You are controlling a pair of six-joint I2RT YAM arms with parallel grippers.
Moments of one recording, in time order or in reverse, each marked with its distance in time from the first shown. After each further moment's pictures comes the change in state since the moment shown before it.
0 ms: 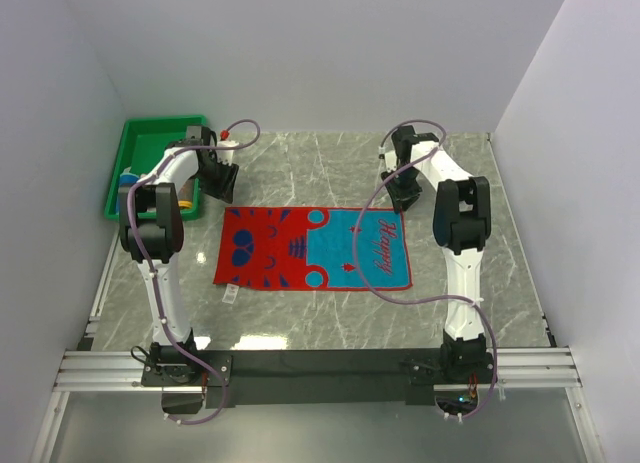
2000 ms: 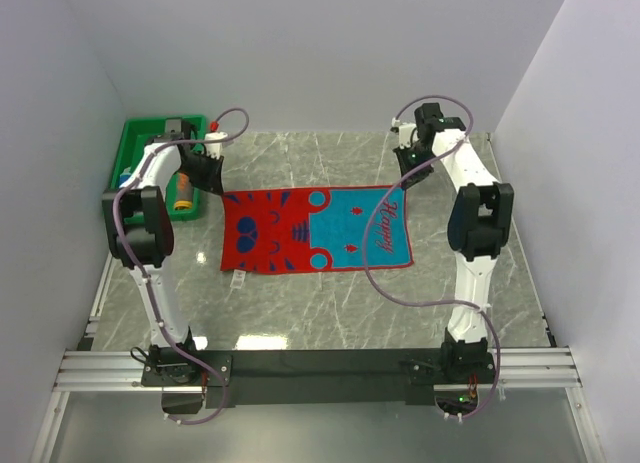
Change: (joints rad) left arm 0.079 -0.054 0.032 -0.085 0.219 0.122; right arm -0.072 -0.112 0.081 0.010 -0.165 -0.074
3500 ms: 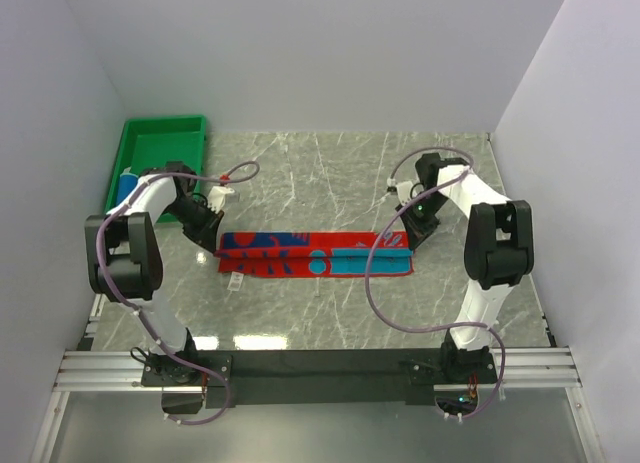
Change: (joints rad) left arm 0.002 -0.324 -0.472 -0.238 -0.018 0.334; right arm 0.007 -0.339 -0.625 -0.058 -0.071 -0.194
